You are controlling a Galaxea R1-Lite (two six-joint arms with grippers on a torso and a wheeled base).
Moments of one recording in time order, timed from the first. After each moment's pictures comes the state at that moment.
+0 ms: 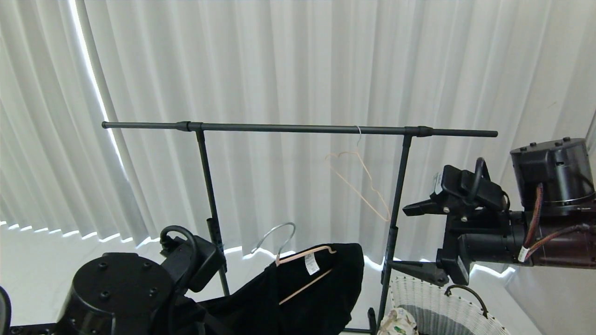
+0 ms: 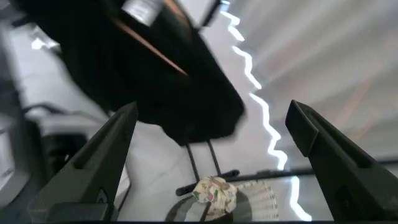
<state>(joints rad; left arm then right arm) -0.85 1.35 -0.47 -0.19 0.24 -0.19 0.63 1.49 -0.83 -0.14 0.34 -0.44</state>
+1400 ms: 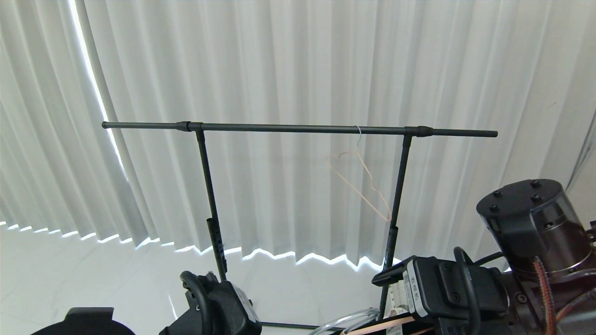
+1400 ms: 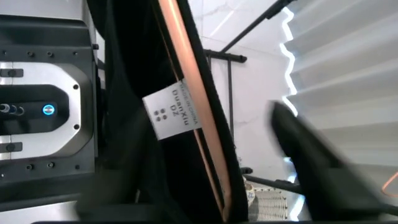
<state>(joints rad) -1.12 1.32 -0.46 -0.31 0.15 -0.10 0.93 1.47 -0.83 0.08 0.32 -0.54</state>
